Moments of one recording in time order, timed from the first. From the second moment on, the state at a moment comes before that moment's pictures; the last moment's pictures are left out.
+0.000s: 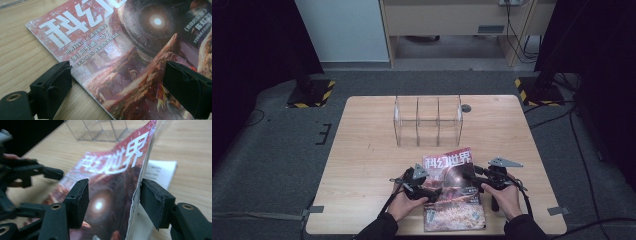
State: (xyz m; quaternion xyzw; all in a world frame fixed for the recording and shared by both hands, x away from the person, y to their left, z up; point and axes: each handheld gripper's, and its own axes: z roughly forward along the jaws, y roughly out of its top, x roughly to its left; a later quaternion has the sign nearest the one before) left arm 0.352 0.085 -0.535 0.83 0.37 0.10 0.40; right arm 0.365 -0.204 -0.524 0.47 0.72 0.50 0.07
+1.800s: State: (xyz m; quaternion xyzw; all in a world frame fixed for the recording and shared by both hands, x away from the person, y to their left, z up) left arm 0.357 0.095 -0.536 0.81 0.39 0.06 0.44; right arm 0.361 -0.208 -0.499 0.39 0.71 0.59 0.06
